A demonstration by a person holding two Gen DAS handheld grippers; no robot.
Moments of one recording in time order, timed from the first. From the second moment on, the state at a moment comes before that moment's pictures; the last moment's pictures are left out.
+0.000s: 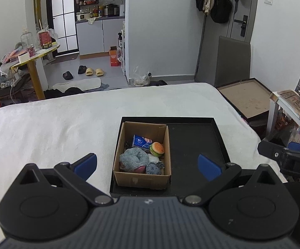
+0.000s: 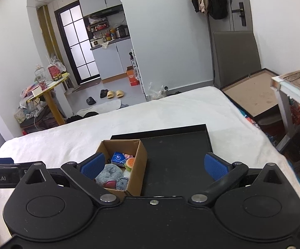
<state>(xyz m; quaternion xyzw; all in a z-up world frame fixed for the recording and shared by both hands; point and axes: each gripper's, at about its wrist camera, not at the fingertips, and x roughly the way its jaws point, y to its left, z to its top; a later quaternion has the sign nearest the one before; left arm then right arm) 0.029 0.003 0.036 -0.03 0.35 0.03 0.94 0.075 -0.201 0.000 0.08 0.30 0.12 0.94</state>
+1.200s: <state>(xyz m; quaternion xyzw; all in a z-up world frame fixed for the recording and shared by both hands) -0.019 -0.005 0.050 -0.01 0.34 0.04 0.94 0.019 -0.208 0.024 0.07 0.30 0.12 0.94</state>
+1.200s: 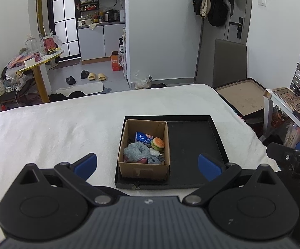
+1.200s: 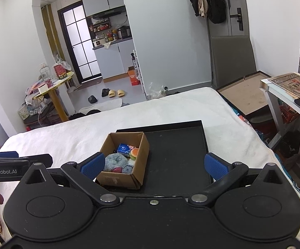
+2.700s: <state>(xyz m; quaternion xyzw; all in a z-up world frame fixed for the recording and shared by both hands) -0.019 -0.008 0.042 -0.01 0.35 0.03 0.94 0.016 -0.212 0.020 0.07 0.31 0.09 0.94</state>
